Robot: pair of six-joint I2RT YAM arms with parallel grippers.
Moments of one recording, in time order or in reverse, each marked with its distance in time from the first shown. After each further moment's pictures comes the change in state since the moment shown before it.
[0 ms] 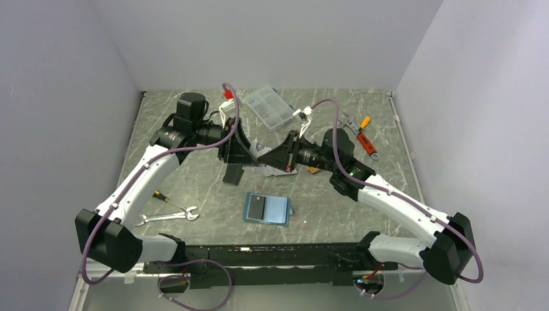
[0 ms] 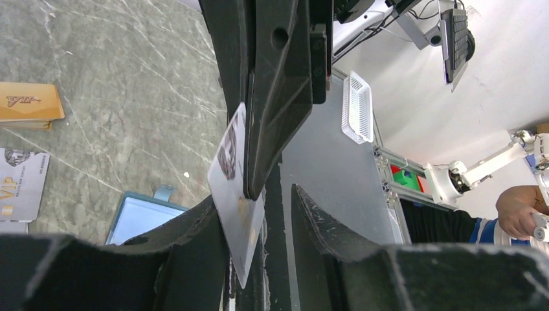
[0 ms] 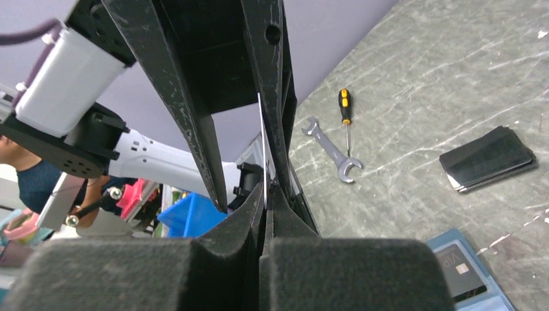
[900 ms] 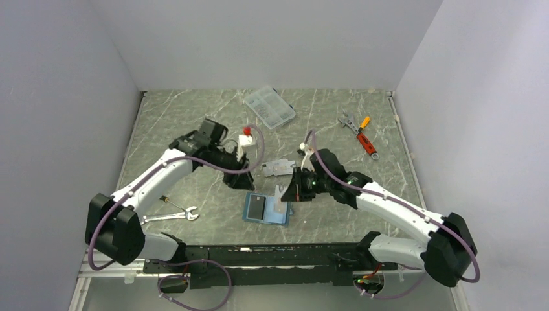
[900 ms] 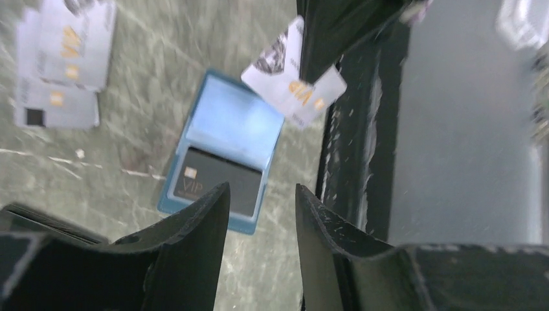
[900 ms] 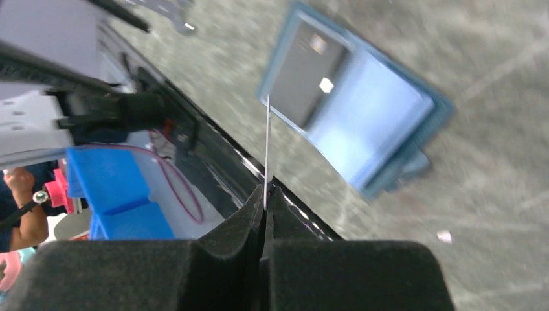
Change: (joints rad) left arm -0.047 0.053 -0.123 -0.321 -0.350 0.539; right arm 0.003 -0.038 -0.142 -0.550 0.129 -0.074
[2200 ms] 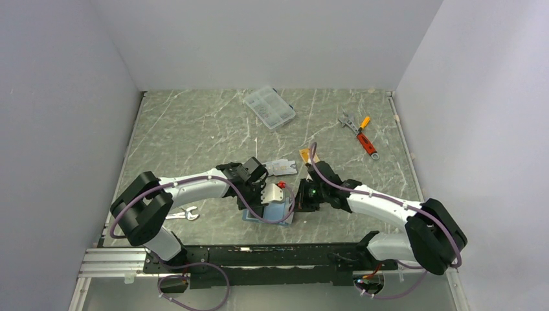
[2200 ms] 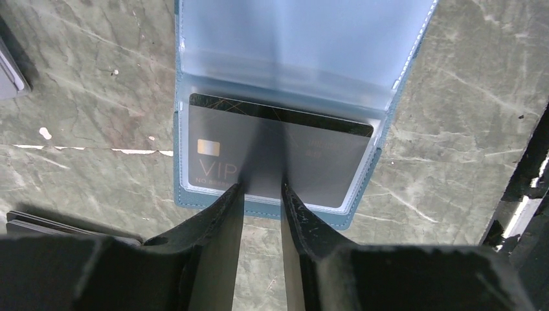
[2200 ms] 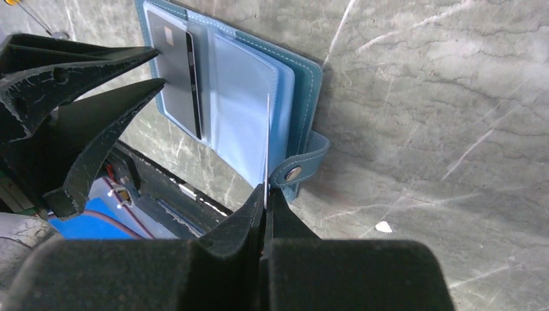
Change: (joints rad) left arm -0.427 0.213 -0.225 0.212 -0.774 0.262; right arm -0.033 0.146 -0.192 0.055 0.108 0.153
